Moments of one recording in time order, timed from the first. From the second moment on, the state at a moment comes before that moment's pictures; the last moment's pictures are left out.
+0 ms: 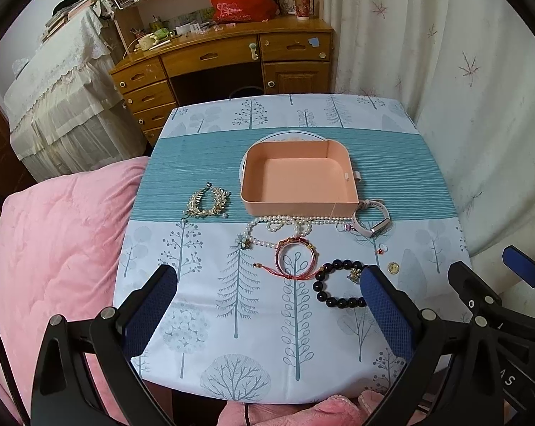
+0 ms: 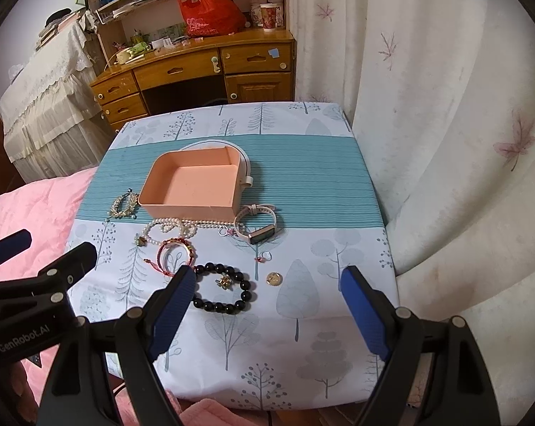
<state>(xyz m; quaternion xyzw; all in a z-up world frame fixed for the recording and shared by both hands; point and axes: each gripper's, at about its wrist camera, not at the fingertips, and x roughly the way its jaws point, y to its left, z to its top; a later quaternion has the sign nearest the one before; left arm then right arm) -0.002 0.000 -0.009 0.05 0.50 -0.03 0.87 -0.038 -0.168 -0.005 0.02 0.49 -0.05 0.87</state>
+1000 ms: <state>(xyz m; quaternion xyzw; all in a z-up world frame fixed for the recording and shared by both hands) -0.002 0.010 -0.095 0.01 0.59 -0.10 0.80 -0.060 -0.168 -0.058 -0.01 0.46 -0.02 0.89</state>
